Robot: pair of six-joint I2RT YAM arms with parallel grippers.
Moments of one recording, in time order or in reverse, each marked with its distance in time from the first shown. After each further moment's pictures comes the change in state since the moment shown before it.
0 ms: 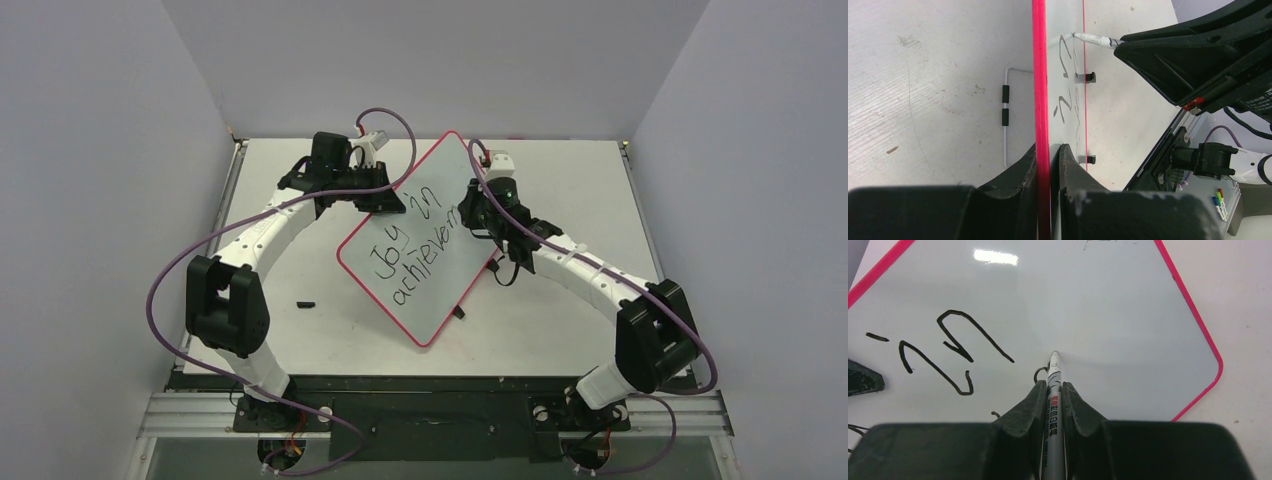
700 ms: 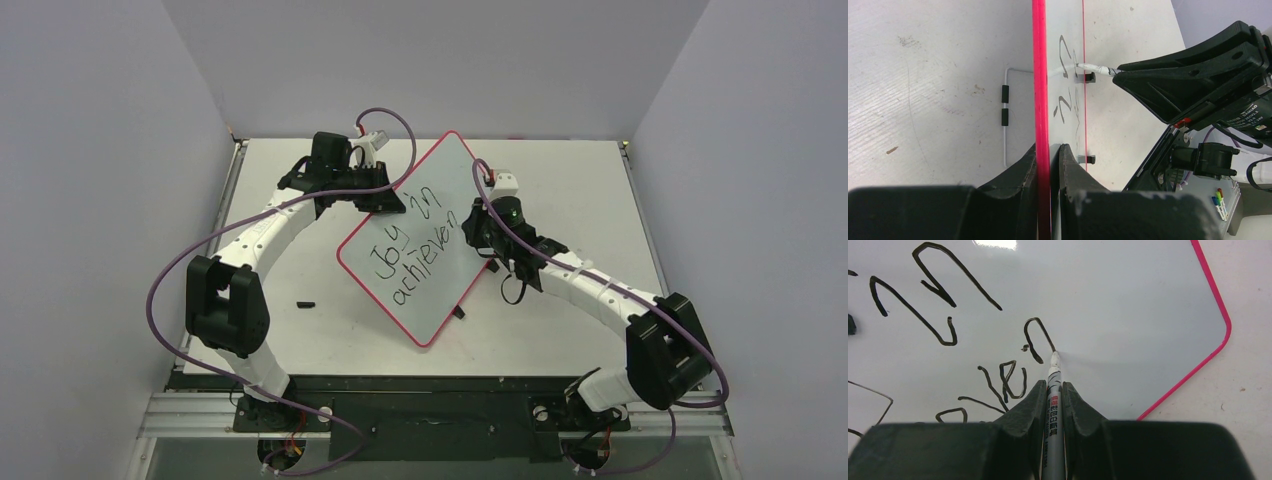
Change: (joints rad) left arm 0.000 0.000 0.000 0.000 0.000 0.000; right arm 0.013 -0.084 -0.149 0.030 -0.011 0.013
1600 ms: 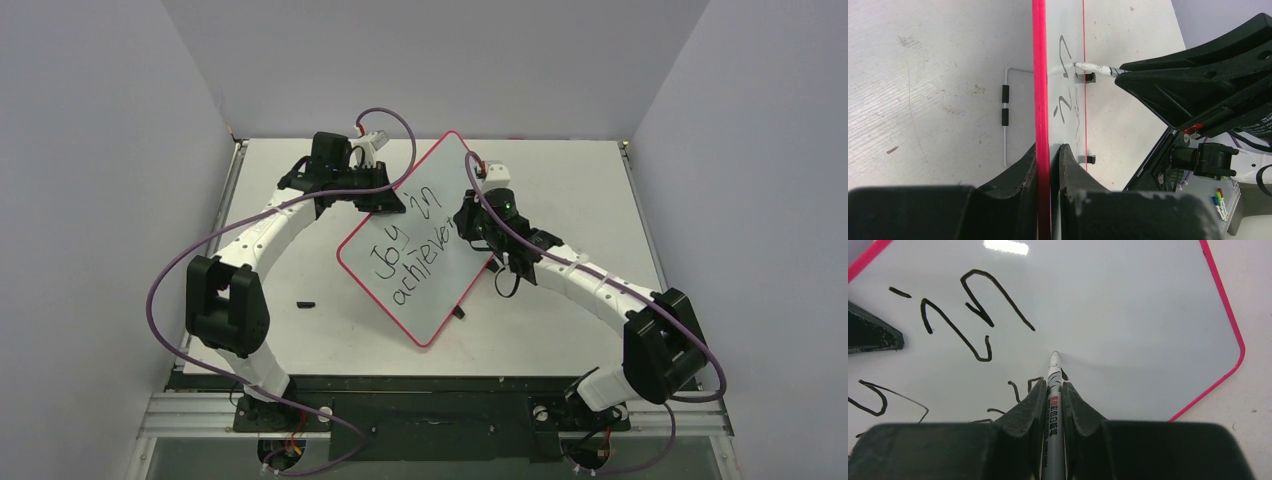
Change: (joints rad) left arm 0.000 0.000 0.000 0.000 0.002 0.000; right arm 0.028 0.023 0.069 -0.022 -0.004 -0.012
